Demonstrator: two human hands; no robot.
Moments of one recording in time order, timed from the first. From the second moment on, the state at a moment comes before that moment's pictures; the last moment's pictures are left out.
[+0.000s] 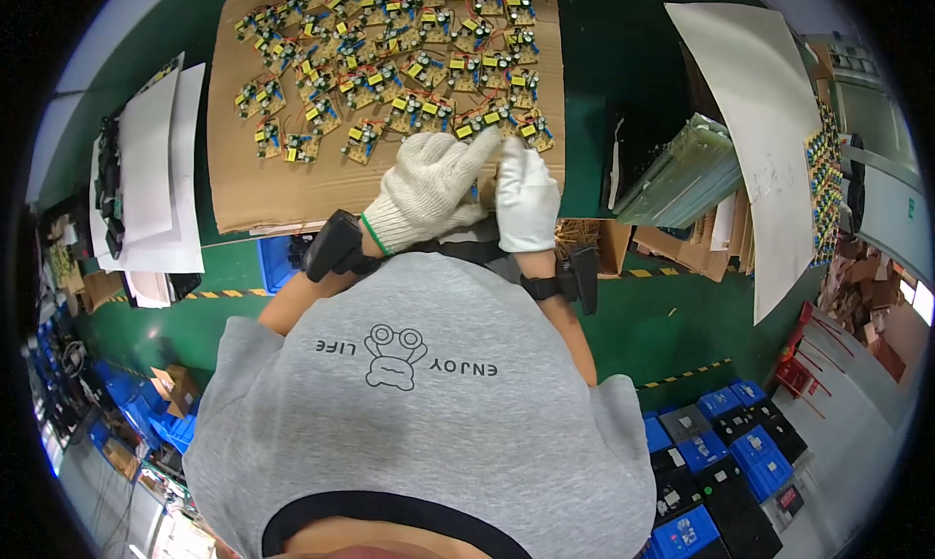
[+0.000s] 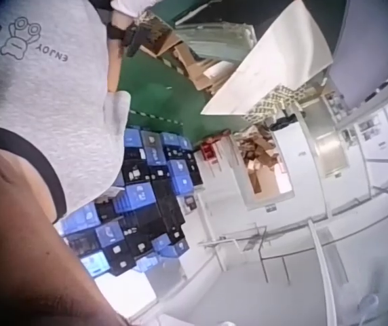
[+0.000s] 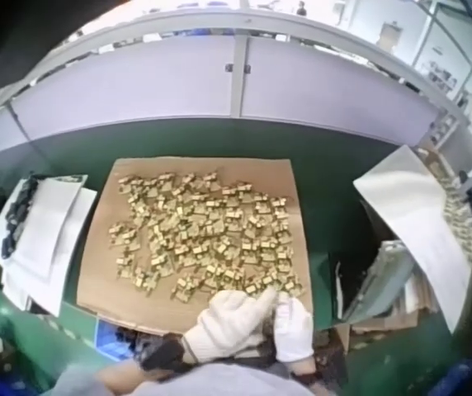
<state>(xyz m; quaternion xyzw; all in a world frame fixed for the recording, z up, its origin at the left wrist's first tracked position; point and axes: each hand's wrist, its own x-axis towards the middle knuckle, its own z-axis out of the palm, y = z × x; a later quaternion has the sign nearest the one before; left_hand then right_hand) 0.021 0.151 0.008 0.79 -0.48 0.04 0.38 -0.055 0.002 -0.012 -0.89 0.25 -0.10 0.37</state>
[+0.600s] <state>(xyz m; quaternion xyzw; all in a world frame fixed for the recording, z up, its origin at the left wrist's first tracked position) 0.018 0.165 0.010 0.81 -0.50 0.06 0.31 -0.070 -0.002 -0.011 -0.93 0.14 0.00 0.34</state>
